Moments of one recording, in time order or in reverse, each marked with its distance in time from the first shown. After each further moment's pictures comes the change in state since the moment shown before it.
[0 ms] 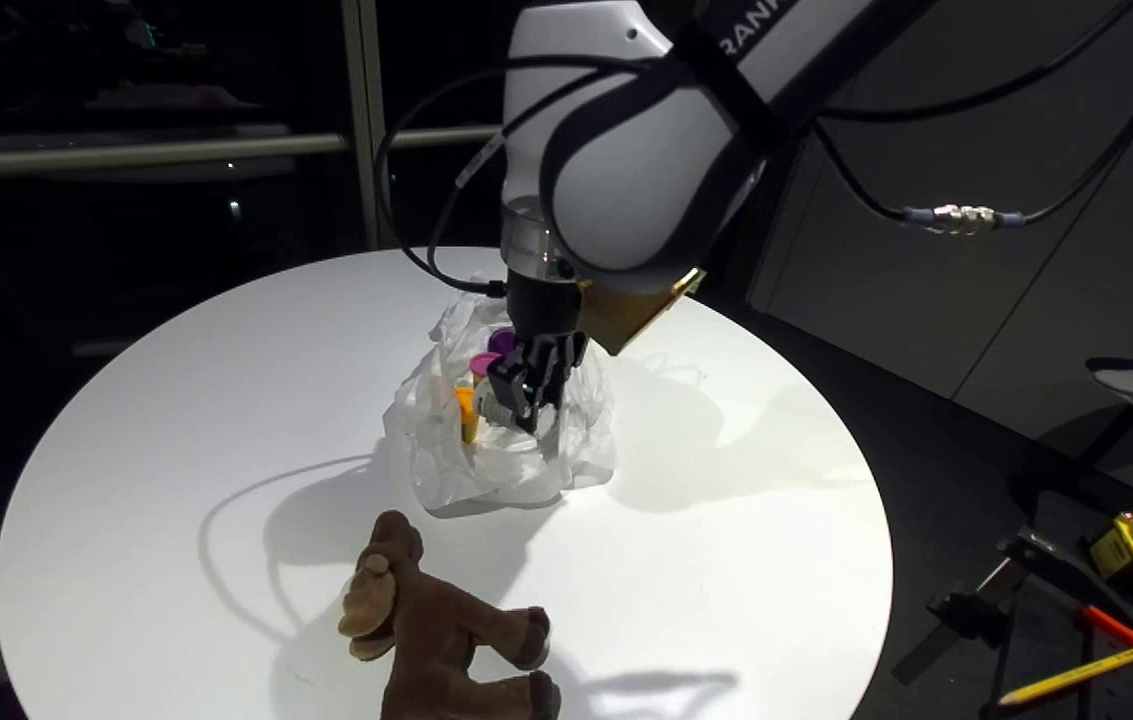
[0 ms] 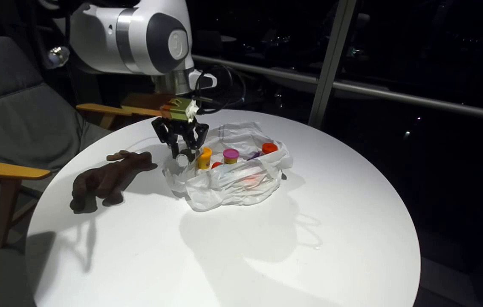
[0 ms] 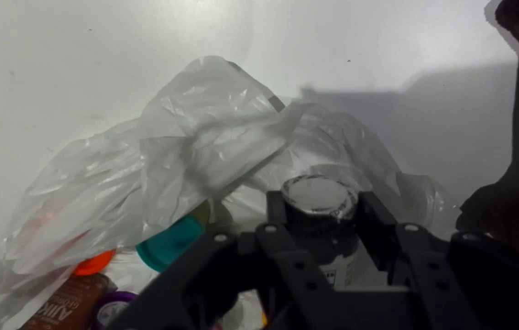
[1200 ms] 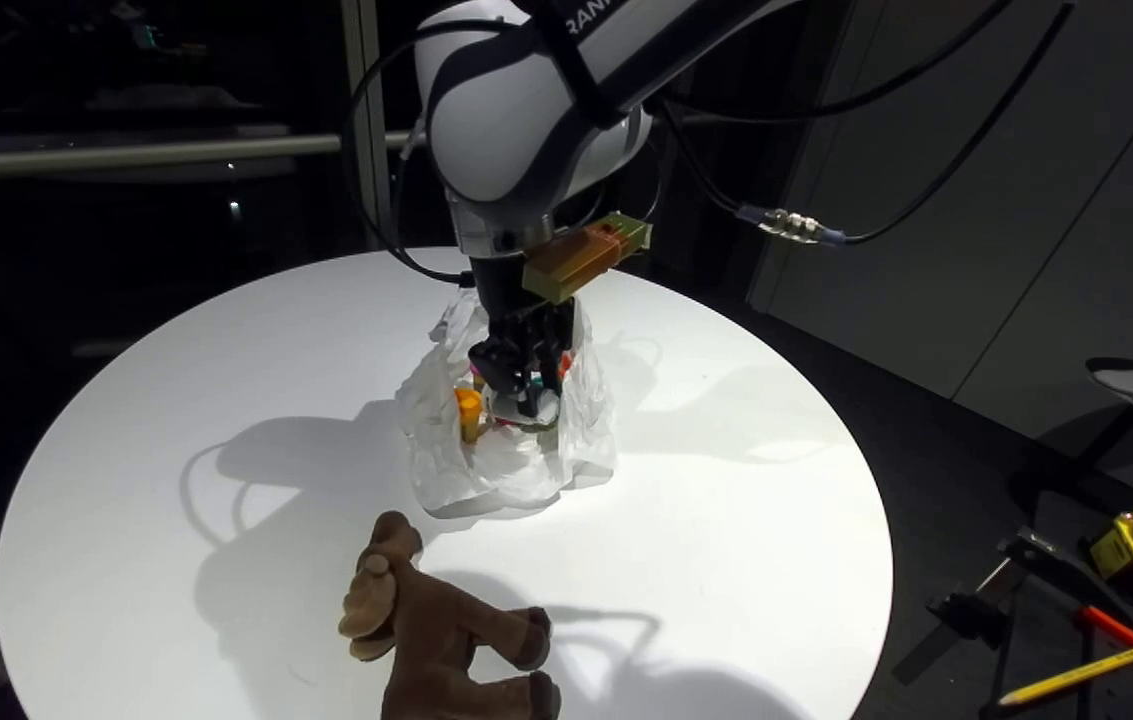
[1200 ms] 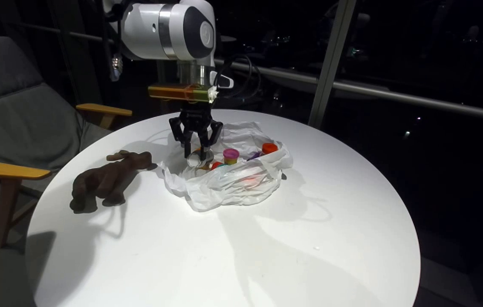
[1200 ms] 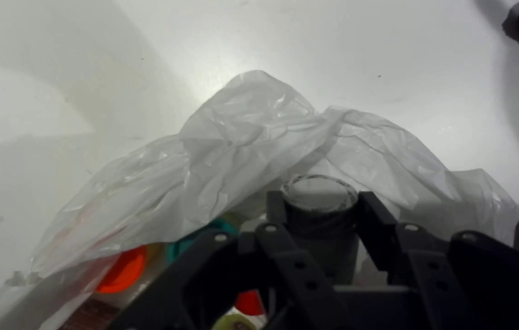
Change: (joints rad) arm -0.021 0.221 0.010 0.448 0.000 -0.497 -0.013
